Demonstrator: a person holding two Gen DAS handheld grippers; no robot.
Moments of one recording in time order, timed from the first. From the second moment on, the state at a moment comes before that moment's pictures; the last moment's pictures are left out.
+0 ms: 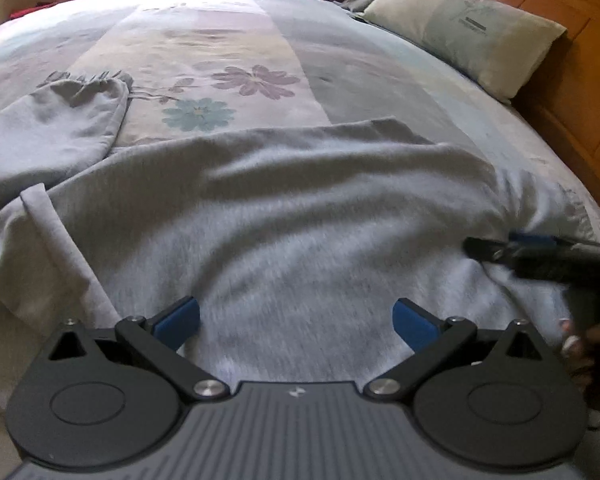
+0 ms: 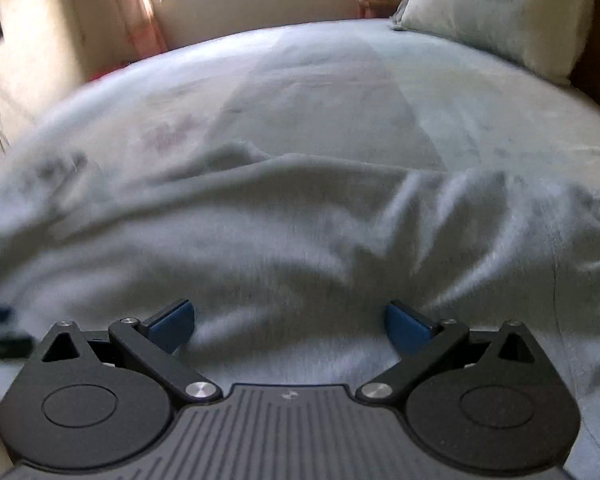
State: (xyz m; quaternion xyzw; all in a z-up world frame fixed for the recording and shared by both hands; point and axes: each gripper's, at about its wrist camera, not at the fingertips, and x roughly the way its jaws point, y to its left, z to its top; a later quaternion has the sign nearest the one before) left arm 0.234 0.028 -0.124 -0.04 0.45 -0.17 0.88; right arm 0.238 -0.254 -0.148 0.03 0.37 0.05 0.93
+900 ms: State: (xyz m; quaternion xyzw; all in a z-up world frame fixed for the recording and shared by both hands) left arm 0.318 0.107 -0.070 0.03 0.45 -0.06 0.89; right arm 0.222 -0.253 -0.155 0.01 0.33 0.07 0.94
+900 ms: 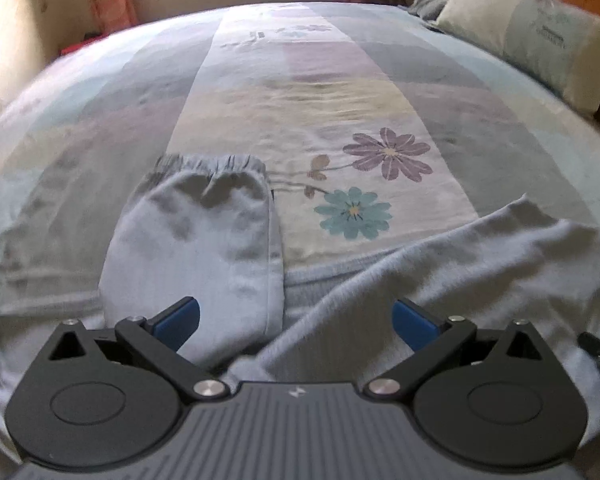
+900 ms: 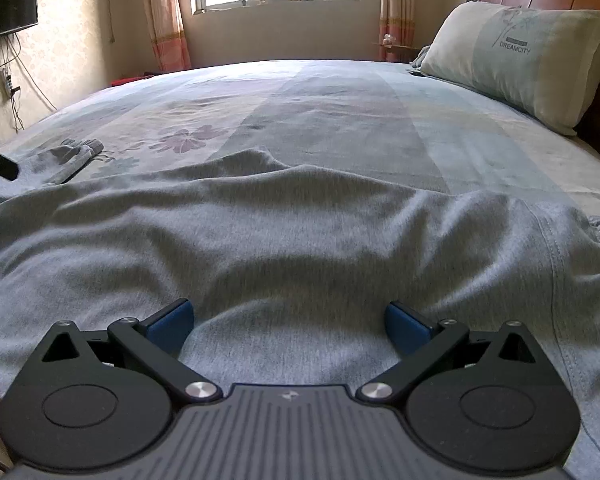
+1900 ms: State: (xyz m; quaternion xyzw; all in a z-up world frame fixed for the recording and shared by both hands) left arm 0.247 0.274 -0.065 -0.13 0.43 -0.14 0.88; right arm 0.274 -0.017 -0.120 0.13 0.42 0.40 0.80
